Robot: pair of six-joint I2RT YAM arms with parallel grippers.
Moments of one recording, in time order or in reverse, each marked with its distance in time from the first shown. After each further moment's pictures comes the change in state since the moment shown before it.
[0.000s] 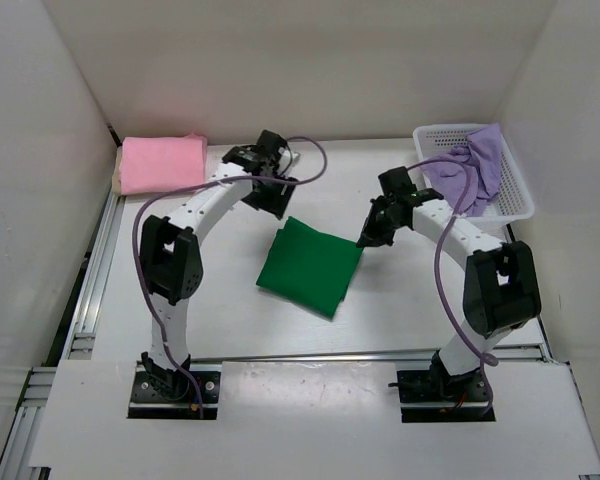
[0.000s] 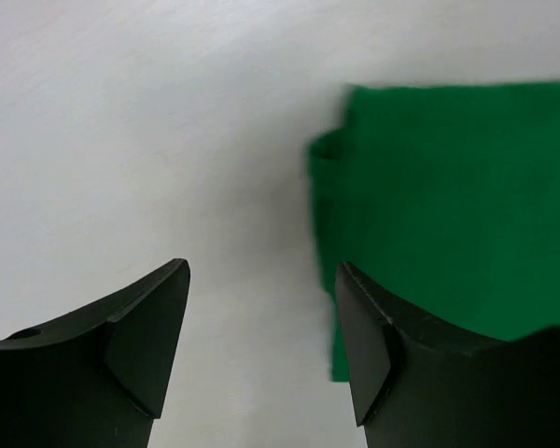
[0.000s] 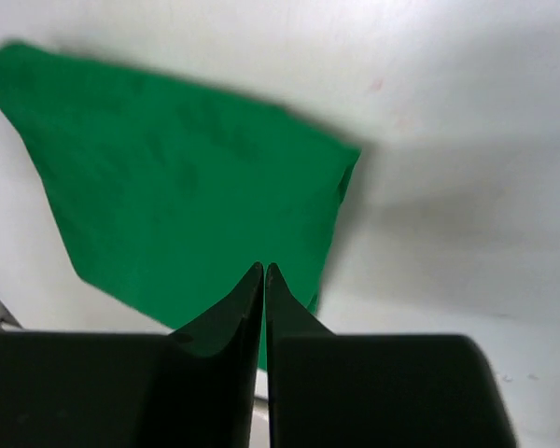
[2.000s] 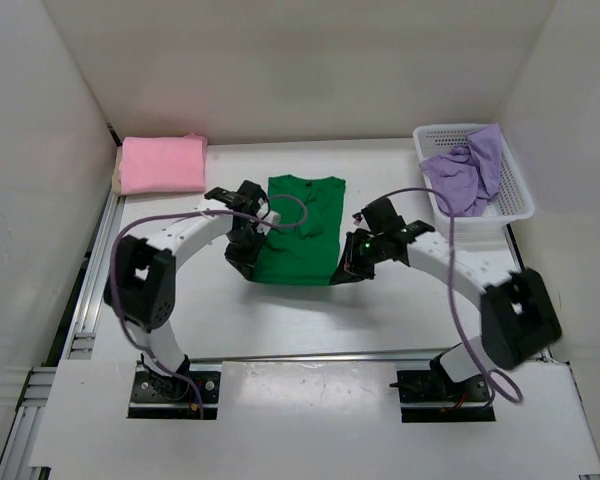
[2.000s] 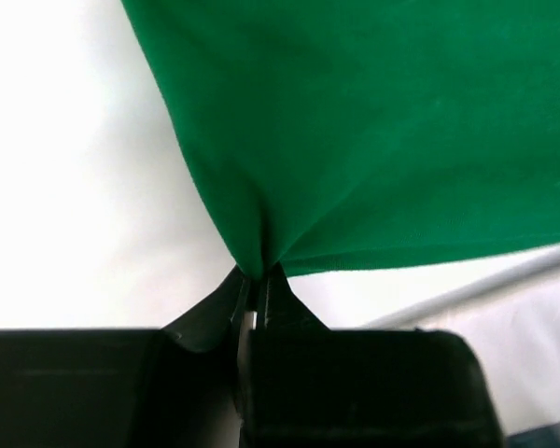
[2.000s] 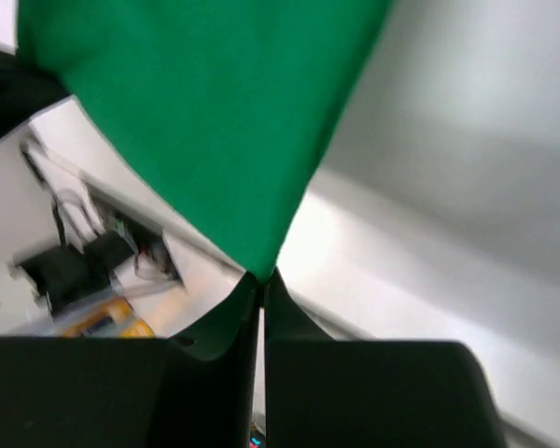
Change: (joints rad) left arm 0.010 -0.233 -0.537 -0.013 0.221 -0.008; right arm 0.172 -0.100 -0.239 0.132 -0.303 0.050
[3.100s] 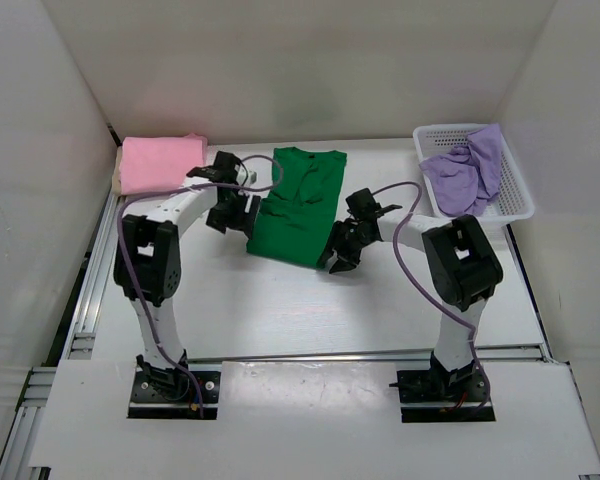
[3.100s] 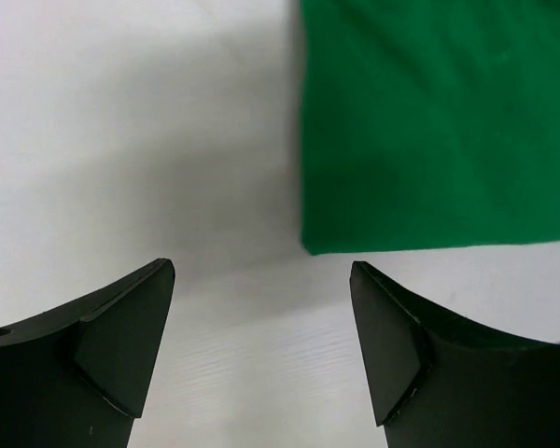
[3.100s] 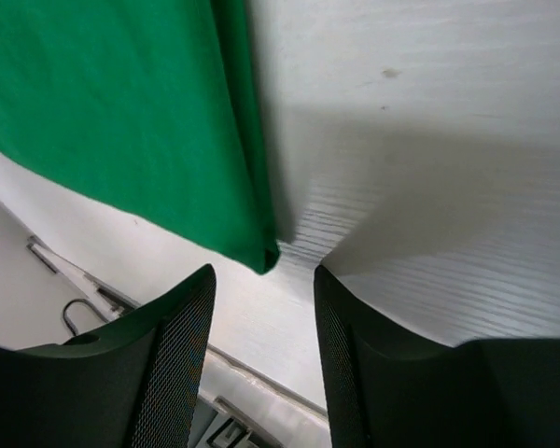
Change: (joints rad) left arm 0.169 0.113 0.180 0.186 -0.089 0.008; right arm -0.026 0.351 0.172 0.091 0.068 0.087
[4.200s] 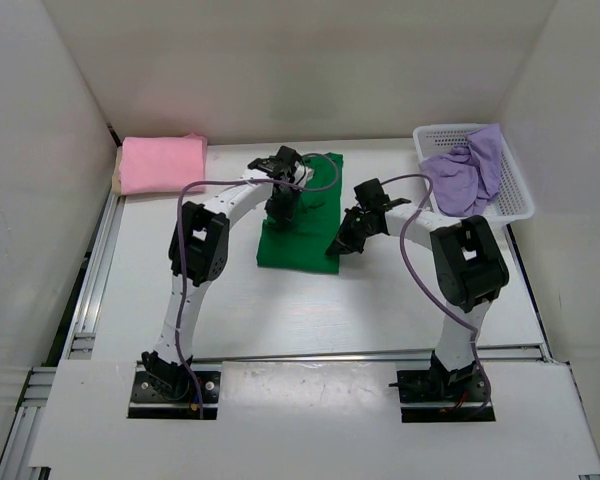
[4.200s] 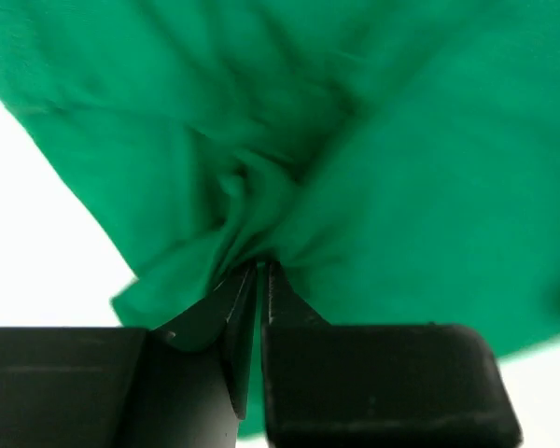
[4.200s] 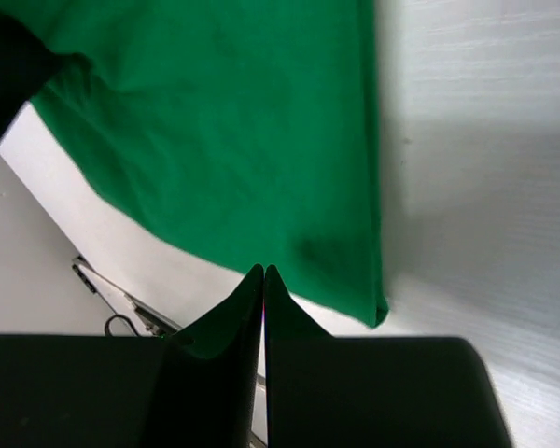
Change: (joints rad) left arm -0.237 0.362 0.451 -0.072 0.010 0.000; right arm -0.048 -0.032 0.038 0.036 -0.002 0.028
